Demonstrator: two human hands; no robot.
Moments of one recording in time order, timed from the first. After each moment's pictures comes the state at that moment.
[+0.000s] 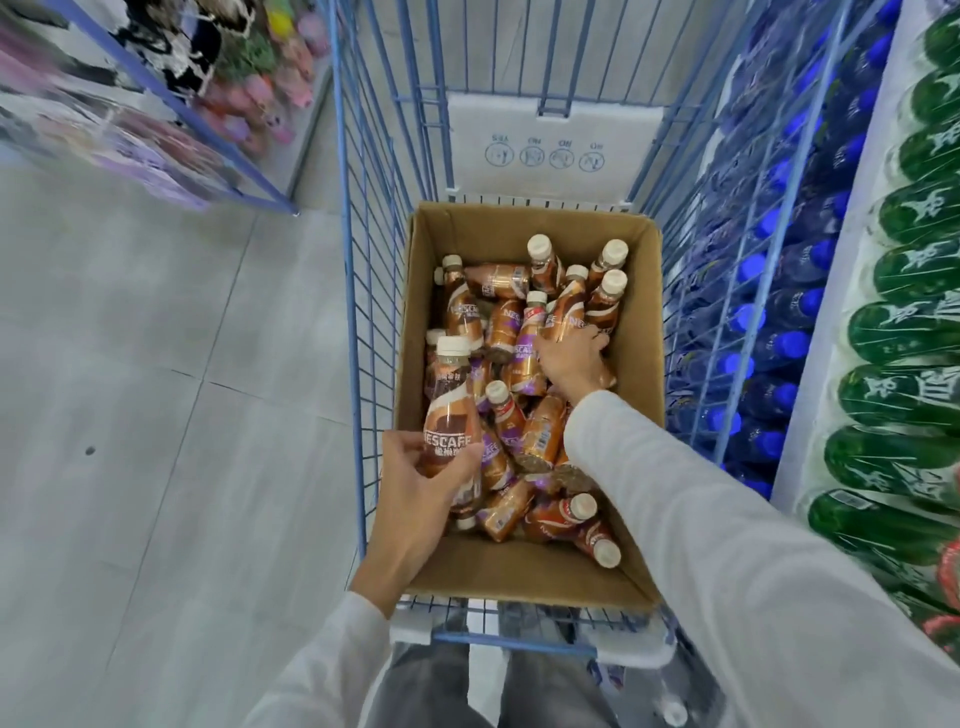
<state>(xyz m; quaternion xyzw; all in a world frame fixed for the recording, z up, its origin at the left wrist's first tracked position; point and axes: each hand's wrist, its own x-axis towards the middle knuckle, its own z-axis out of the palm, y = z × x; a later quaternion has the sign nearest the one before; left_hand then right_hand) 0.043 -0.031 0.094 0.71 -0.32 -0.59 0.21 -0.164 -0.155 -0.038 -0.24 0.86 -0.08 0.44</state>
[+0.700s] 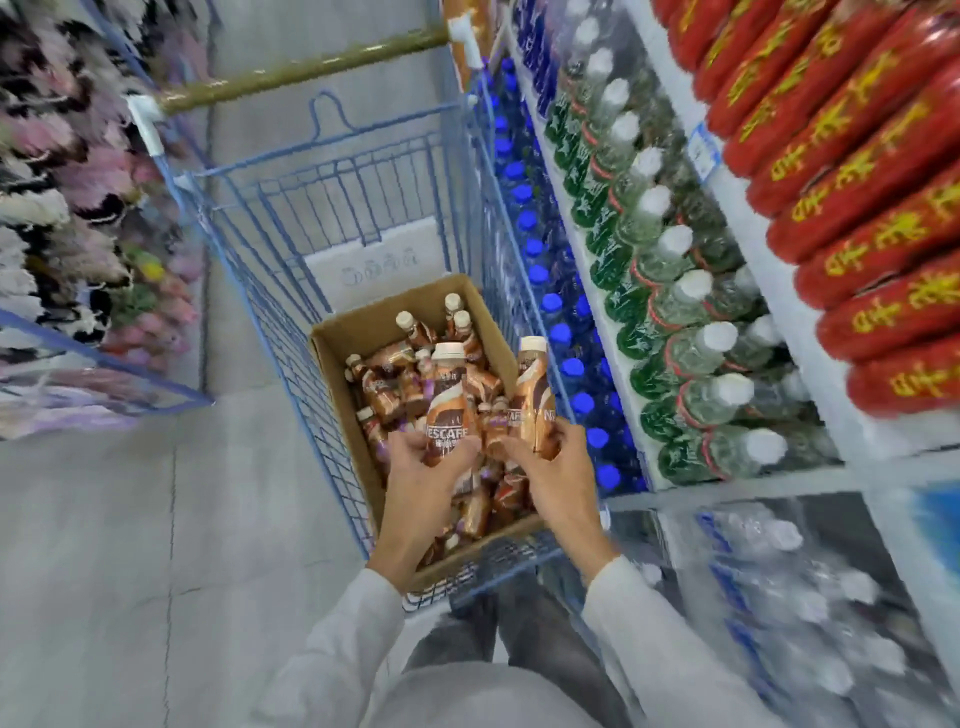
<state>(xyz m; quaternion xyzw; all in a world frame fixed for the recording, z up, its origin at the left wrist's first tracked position) 0.020 0.002 0.211 0.58 -0.53 -0.60 0.15 -0.117 0.090 0.203 -0.10 0.81 -0.46 0.36</state>
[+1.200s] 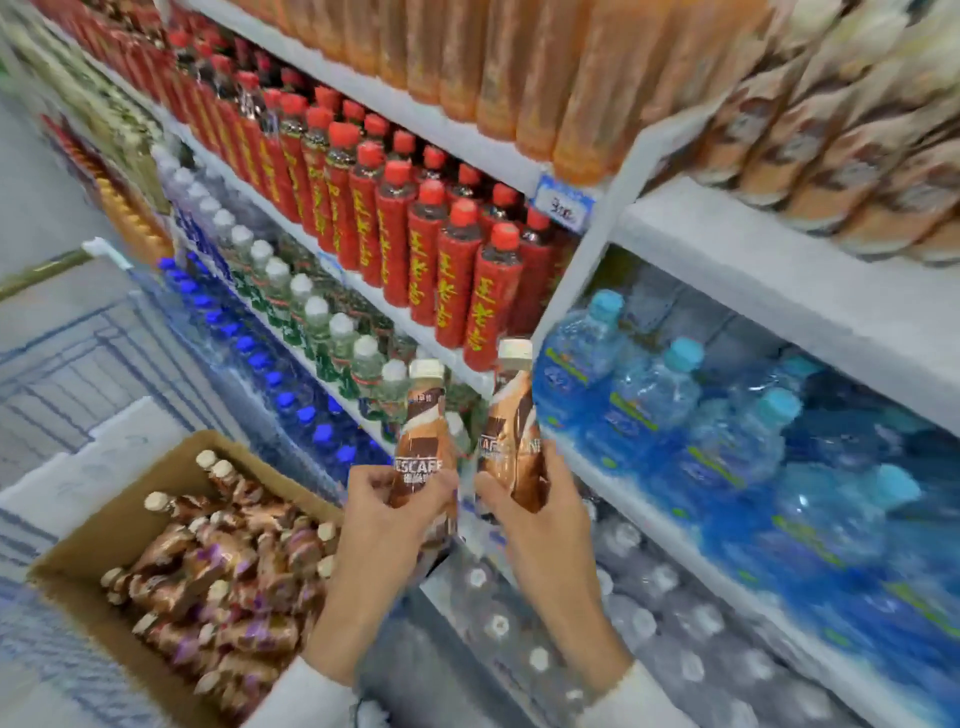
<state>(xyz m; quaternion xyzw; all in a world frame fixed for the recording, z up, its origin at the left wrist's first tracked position) -0.086 0.182 0.339 0.33 -0.64 -0.68 0.14 -0.122 0.326 0.373 -0.01 0.76 -0.65 0.07</state>
